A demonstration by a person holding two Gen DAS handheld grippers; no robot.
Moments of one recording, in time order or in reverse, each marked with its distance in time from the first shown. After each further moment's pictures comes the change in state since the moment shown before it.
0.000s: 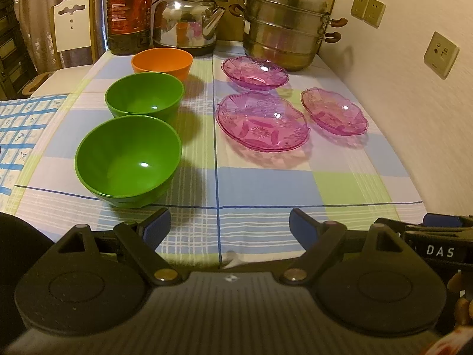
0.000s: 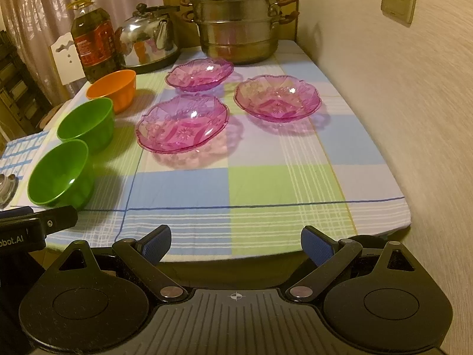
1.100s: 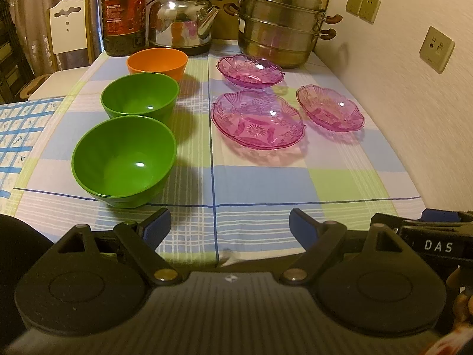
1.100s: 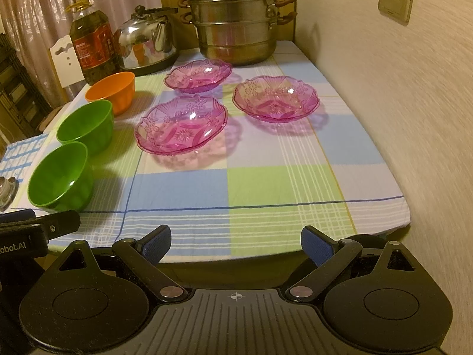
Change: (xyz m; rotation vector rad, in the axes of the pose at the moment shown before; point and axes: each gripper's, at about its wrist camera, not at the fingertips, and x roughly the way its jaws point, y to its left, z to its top) left arm 0.001 -0.005 -0.001 0.016 0.003 -0.005; right arm -0.001 -0.001 0.002 0.005 -0.007 0.000
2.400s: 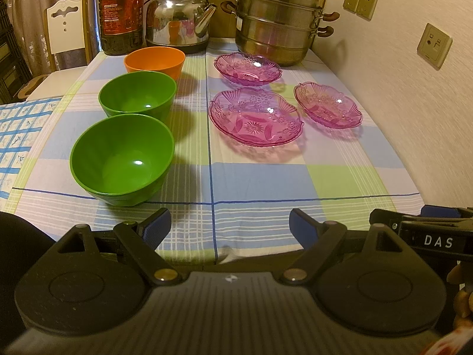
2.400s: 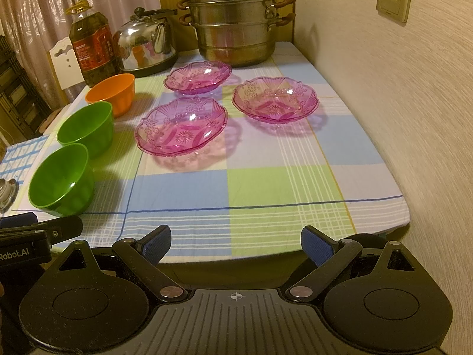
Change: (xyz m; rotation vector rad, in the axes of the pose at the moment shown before) left arm -0.002 0.000 -0.002 0.010 0.008 -0.004; right arm -0.002 0.000 0.000 0.009 -0.008 0.001
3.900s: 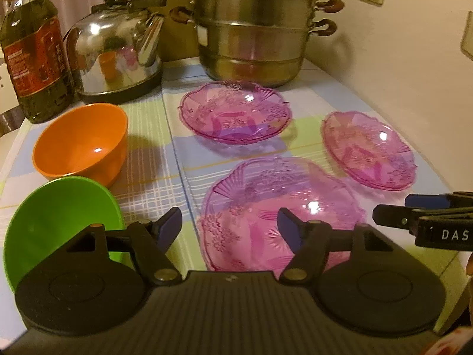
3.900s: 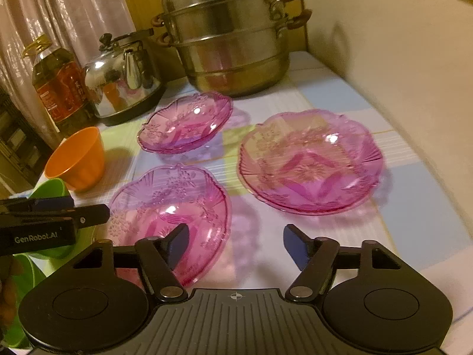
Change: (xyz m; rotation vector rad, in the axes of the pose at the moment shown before) left arm 0.214 0.017 0.156 0.223 -0.033 -0.099; right arm 0.180 -0.023 0.123 0.108 -0.068 0.105
